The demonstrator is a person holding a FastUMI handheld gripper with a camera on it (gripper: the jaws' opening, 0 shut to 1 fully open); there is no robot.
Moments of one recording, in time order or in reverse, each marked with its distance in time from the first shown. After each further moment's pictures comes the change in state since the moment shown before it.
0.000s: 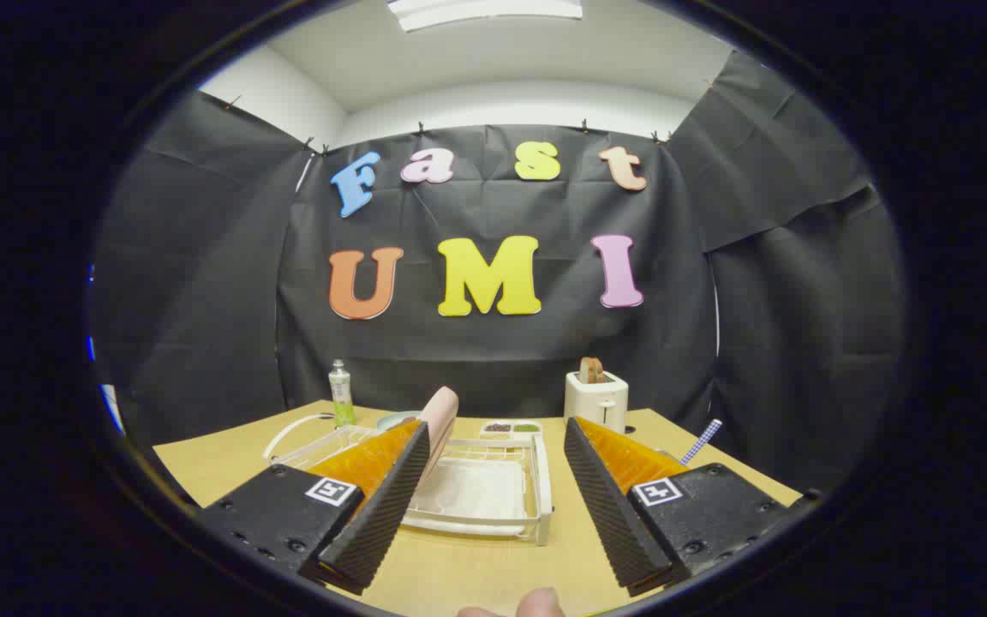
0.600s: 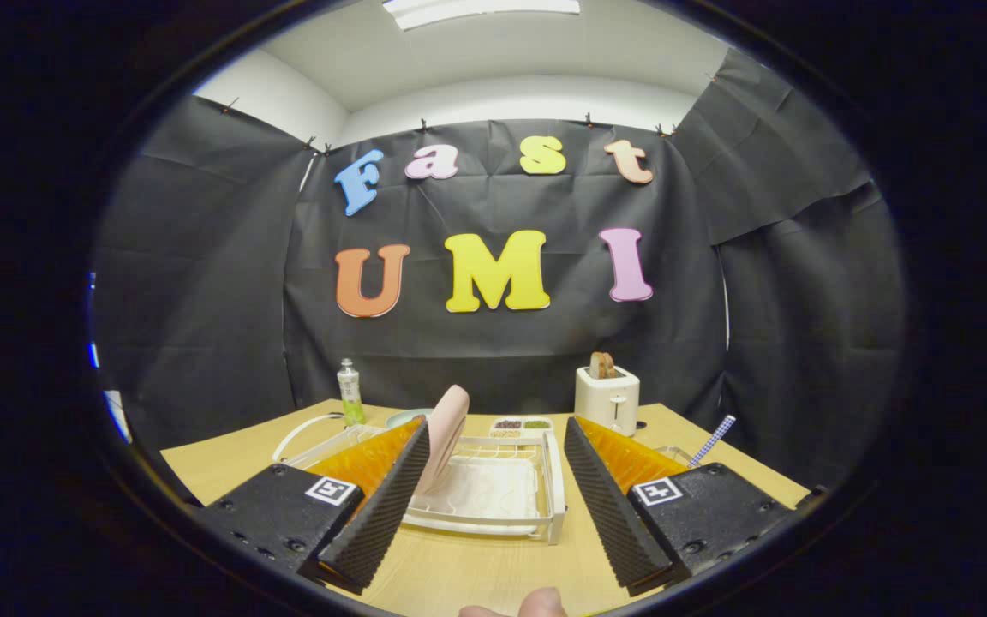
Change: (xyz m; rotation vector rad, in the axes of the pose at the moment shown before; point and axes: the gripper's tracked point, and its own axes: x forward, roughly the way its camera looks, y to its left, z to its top) arm 0.007 0.006 -0.002 0.009 0.019 0.026
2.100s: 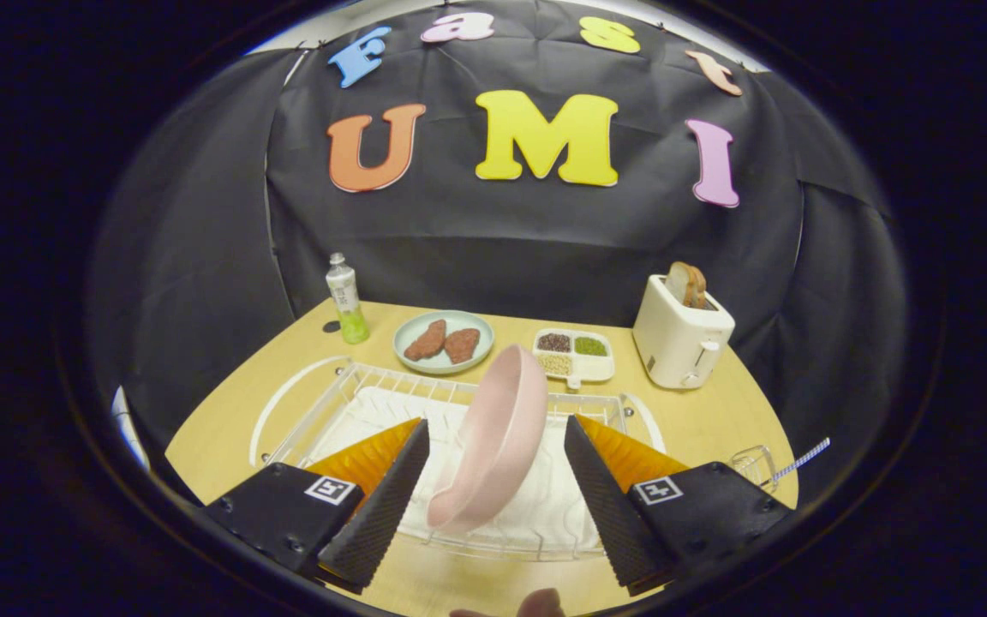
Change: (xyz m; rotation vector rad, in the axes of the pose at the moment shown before) arm 0.167 0.075 -0.020 -0.097 0.573 0.036
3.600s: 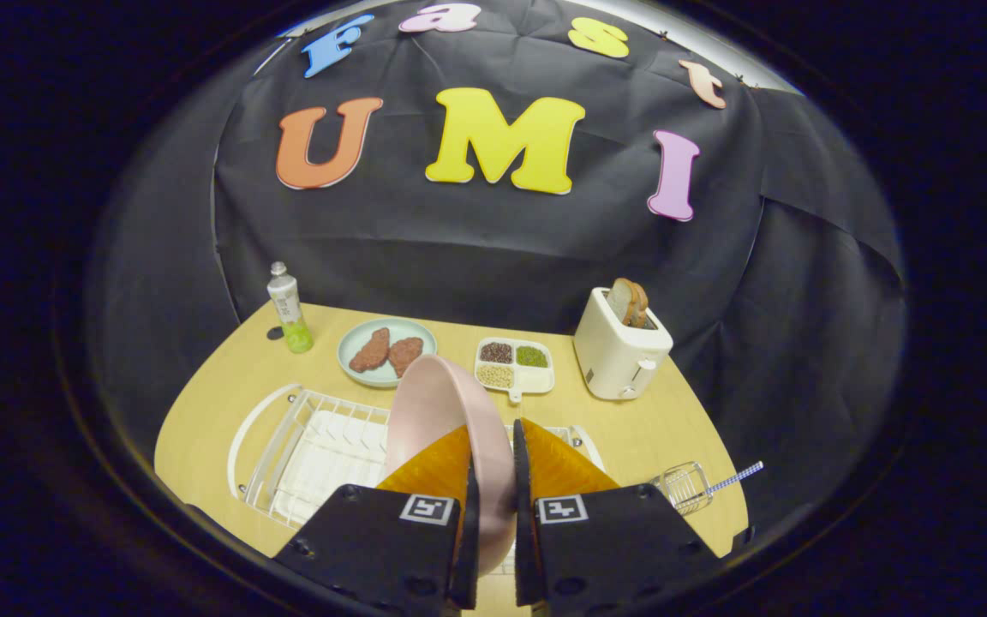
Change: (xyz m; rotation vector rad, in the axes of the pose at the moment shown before) arm -0.040 -0.025 0.051 0.035 0.009 -0.186
